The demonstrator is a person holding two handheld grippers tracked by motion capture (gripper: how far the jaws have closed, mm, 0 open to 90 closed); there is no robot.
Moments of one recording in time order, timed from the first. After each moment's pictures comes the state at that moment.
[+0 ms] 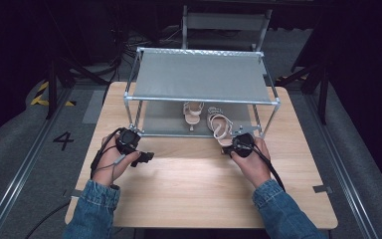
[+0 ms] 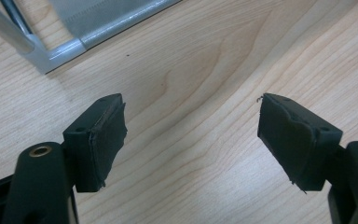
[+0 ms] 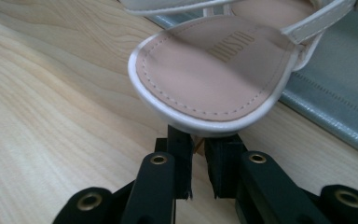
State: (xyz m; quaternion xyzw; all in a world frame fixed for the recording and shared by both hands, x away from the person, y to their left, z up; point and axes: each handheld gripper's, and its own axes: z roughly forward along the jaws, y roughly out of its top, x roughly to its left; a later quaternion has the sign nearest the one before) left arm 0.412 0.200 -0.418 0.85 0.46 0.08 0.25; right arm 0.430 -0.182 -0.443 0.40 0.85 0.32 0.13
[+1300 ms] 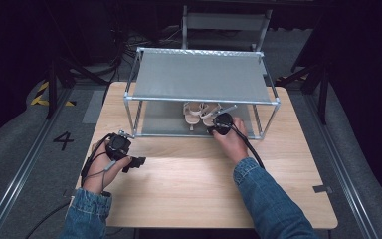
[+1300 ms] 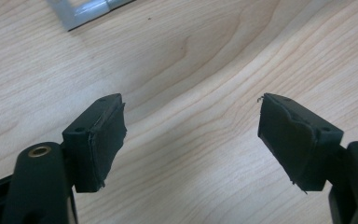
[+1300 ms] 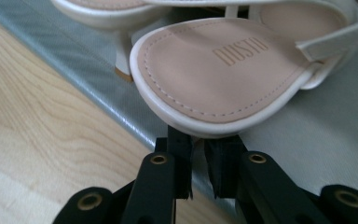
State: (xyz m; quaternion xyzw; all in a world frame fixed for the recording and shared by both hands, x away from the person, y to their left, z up) left arm 0.392 0.225 -0.423 0.84 0.48 0.08 0.25; right arm 0.510 -0.129 -0.453 0.39 0.85 0.33 0.15
